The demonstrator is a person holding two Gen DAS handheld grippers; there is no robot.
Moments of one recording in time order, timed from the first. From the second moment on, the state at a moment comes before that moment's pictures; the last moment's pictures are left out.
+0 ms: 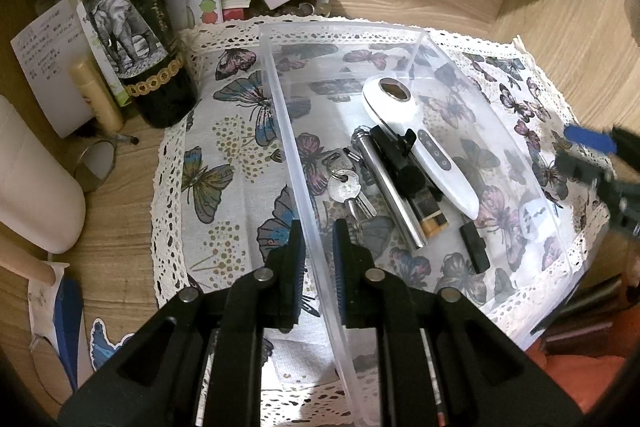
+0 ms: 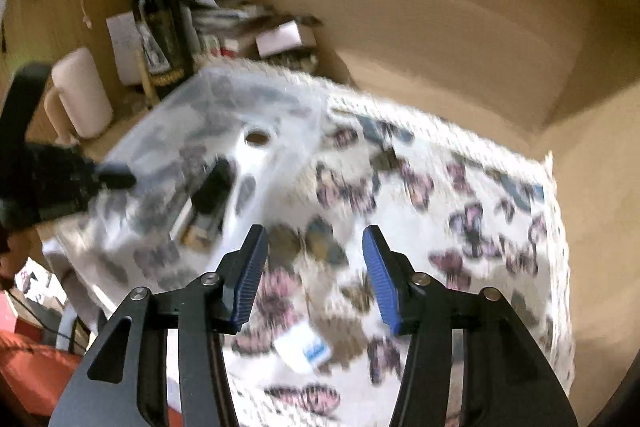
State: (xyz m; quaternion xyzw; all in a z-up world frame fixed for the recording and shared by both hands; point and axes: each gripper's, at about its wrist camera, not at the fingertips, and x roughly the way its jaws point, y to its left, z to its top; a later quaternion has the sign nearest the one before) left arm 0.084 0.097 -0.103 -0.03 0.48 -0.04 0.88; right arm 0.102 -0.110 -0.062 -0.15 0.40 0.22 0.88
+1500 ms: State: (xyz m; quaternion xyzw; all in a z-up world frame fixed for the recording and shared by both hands) left arm 0.080 0.097 -0.098 -0.03 0.47 -0.04 0.88; right arm 0.146 -0.068 -0.040 -0.12 0.34 0.29 0.89
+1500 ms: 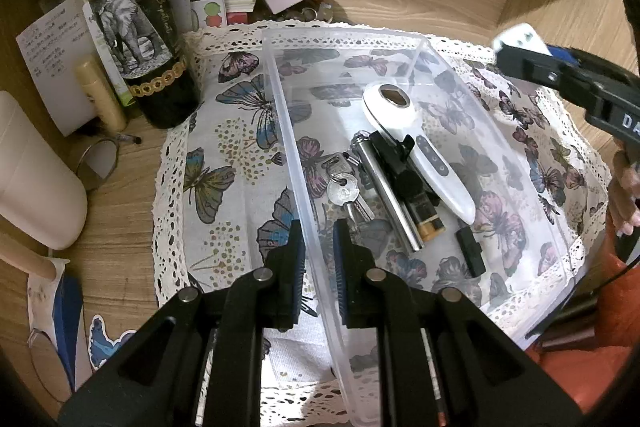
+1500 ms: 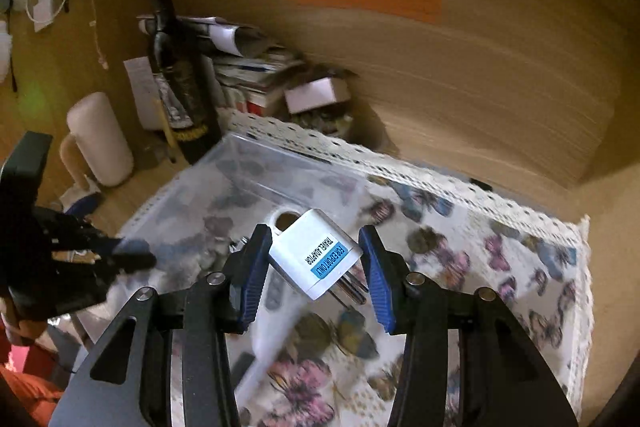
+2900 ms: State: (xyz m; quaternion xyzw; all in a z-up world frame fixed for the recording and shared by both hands) left arm 0.079 0.099 -0.097 -0.04 0.48 -0.04 0.88; right arm 0.205 -0.079 -0.039 -0.12 0.38 0.24 0.89
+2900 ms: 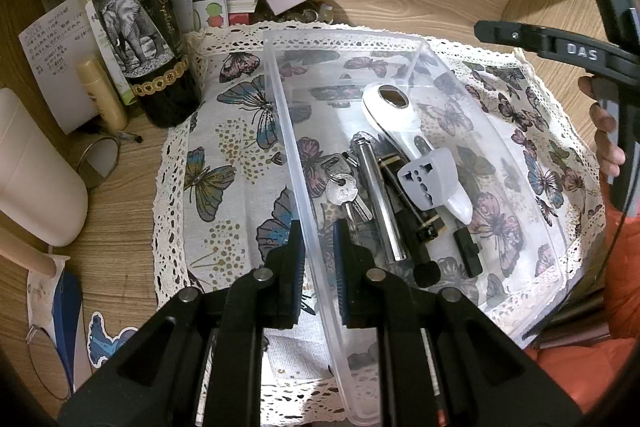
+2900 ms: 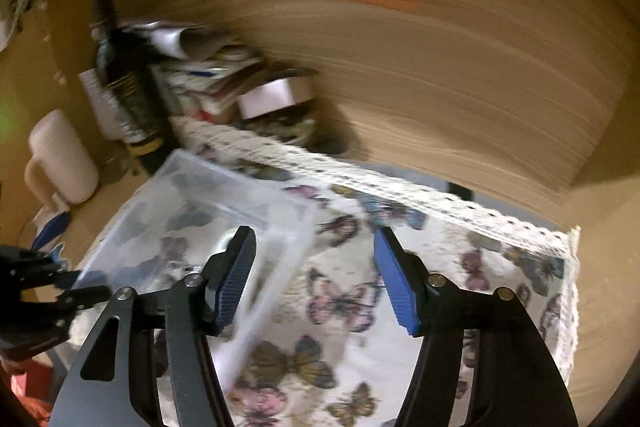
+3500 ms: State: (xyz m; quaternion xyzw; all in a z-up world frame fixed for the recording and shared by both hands) left arm 0.080 0.098 -0.094 -0.04 0.47 -0.03 0.88; right arm 0.283 -0.101 -0.122 -0.11 0.47 0.17 0.86
